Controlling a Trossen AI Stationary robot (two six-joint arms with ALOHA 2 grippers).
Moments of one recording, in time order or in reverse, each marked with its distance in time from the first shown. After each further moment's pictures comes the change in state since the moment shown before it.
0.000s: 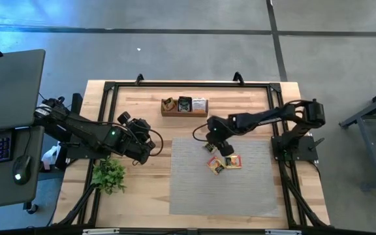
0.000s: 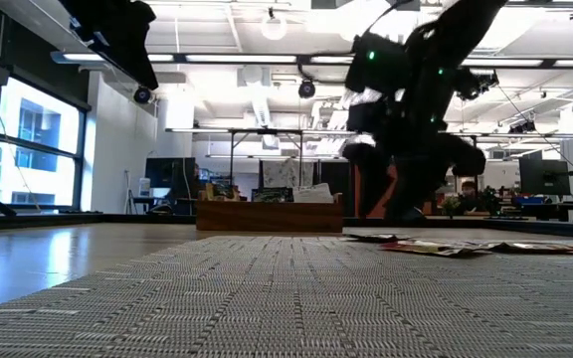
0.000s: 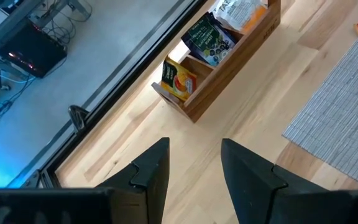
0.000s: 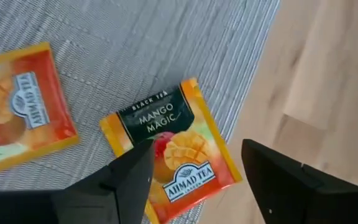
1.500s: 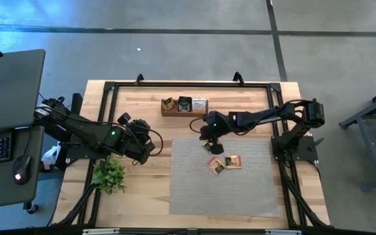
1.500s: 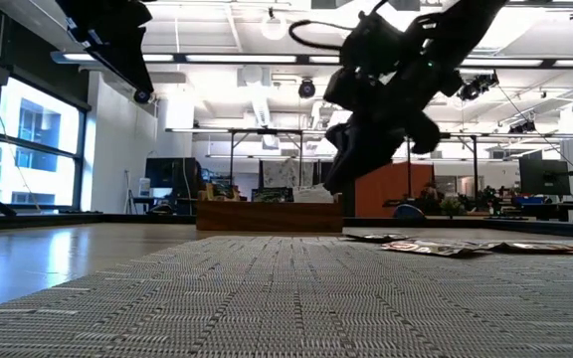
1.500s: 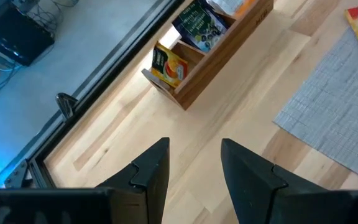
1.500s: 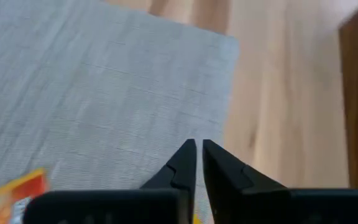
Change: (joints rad) left arm 0.000 0.000 0.000 -0.004 0.062 -0.016; right arm -0.014 0.001 -0.002 0.273 -0.095 0.177
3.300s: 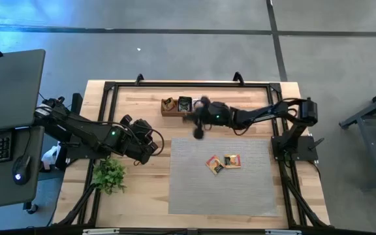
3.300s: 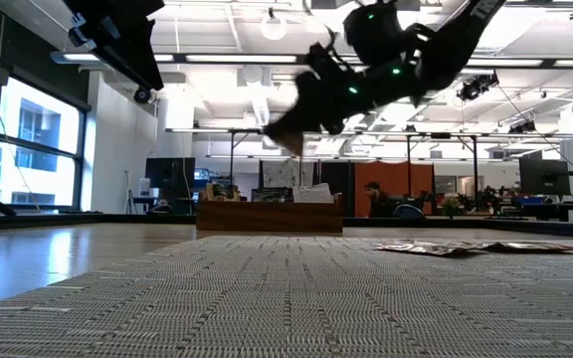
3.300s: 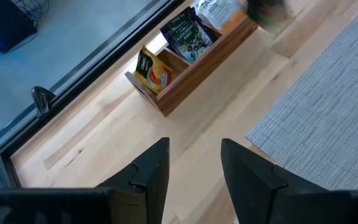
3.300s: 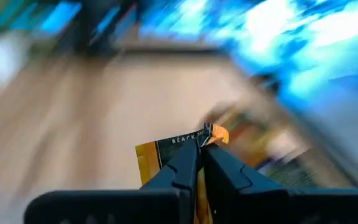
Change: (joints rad) left arm 0.000 0.000 0.000 0.085 0.013 -0.053; right arm -0.064 0.073 -0.001 0.581 0.225 0.227
